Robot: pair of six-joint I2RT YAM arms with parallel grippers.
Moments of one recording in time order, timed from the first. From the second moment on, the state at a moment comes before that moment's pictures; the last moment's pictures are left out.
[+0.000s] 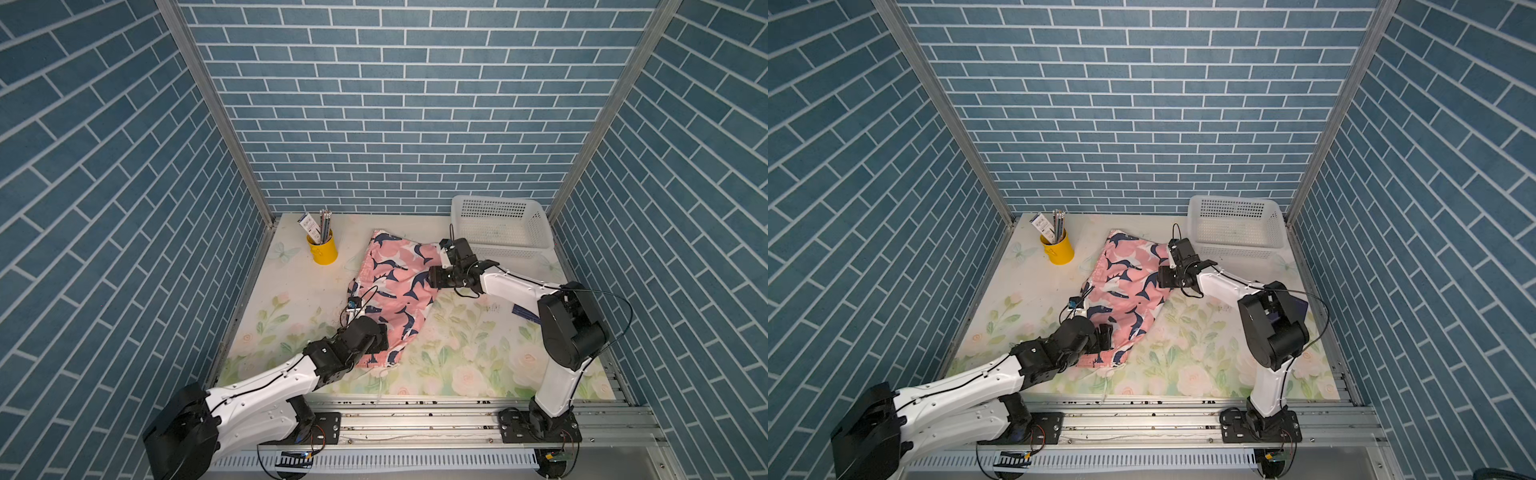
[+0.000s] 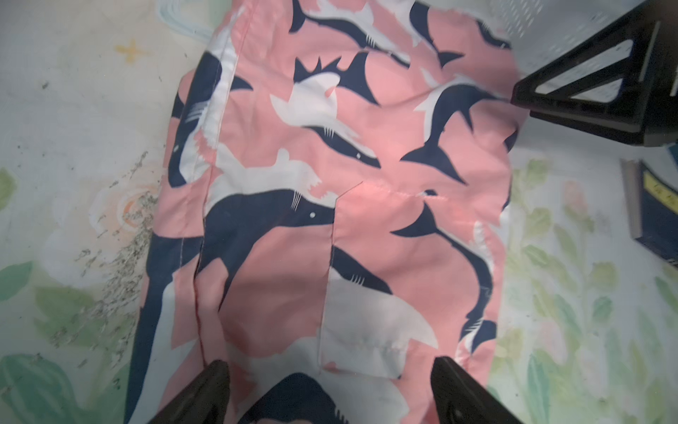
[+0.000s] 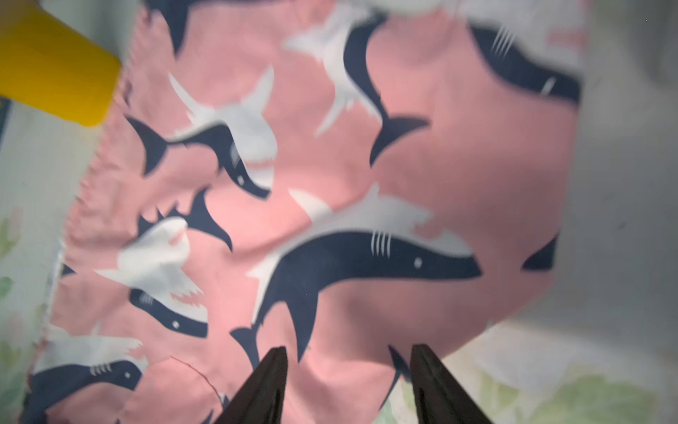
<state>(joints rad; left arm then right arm) -0.87 1.06 0.46 -0.24 -0.36 -0.79 0.60 1.84 1.20 -0.29 -0.12 0.40</state>
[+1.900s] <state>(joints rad) -0.78 1.16 0.32 -0.07 -0.32 -0.79 0.64 2.02 1.30 -0.23 -0.13 0.52</state>
